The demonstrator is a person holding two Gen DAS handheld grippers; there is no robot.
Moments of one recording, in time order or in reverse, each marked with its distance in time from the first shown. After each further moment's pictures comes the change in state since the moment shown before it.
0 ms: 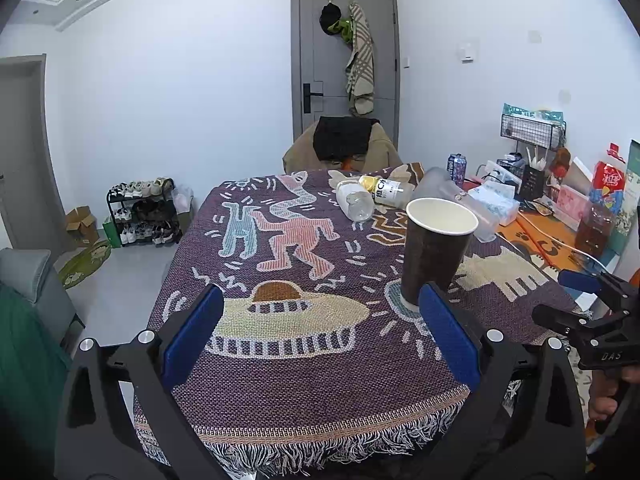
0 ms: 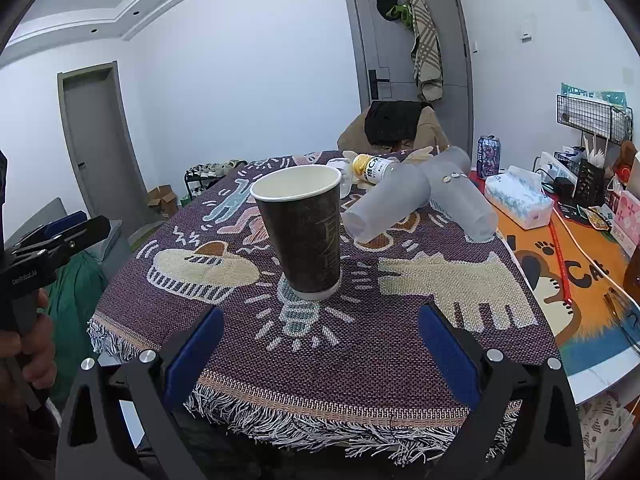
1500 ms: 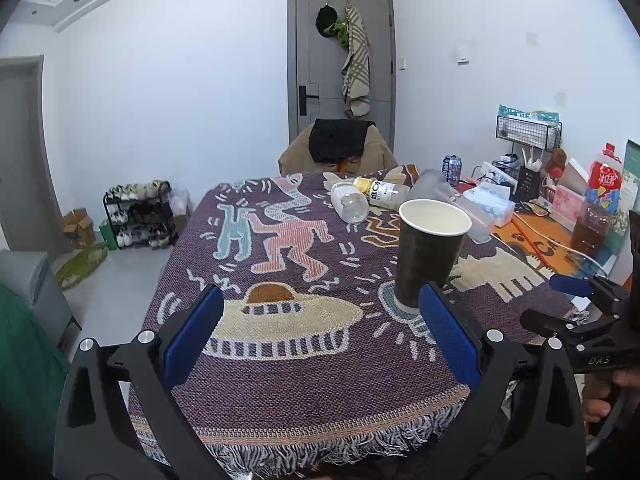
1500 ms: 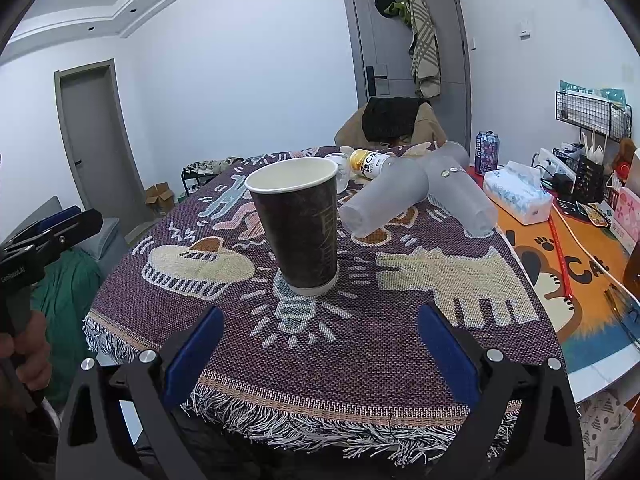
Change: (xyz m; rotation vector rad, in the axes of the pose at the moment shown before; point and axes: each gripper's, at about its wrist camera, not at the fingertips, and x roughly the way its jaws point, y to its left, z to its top) left arm -0.002 -0.007 -0.002 0.014 -0.014 -0.008; right arm 0.006 -0.001 -0.003 0.002 0.012 -0.009
